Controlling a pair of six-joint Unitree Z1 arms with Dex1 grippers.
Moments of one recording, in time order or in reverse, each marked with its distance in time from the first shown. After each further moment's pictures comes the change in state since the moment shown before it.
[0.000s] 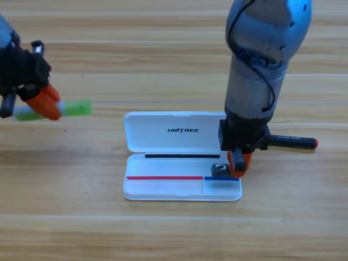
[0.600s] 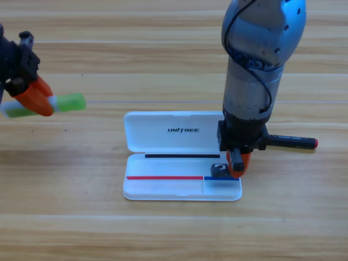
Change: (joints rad) arm 0 -0.009 -0.066 -0.009 0.043 -0.015 -0.003; arm 1 0.003 0.013 -0.011 0.002 -0.014 0.001
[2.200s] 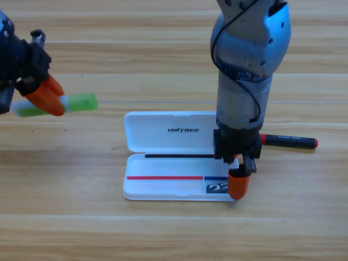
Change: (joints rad) arm 0 -0.044 0.011 -0.024 0.003 -0.011 -0.016; arm 1 0.013 0.050 -0.025 0.011 -0.004 0.055
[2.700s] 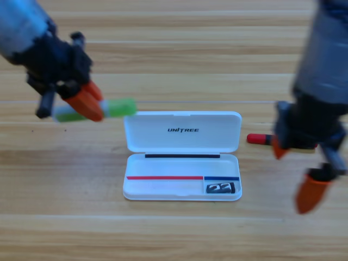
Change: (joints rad) arm 0 -0.152 0.063 -0.082 0.000 0.000 -0.122; arm 1 -0.017 -0.357 0.217 0.088 0.125 -0.017
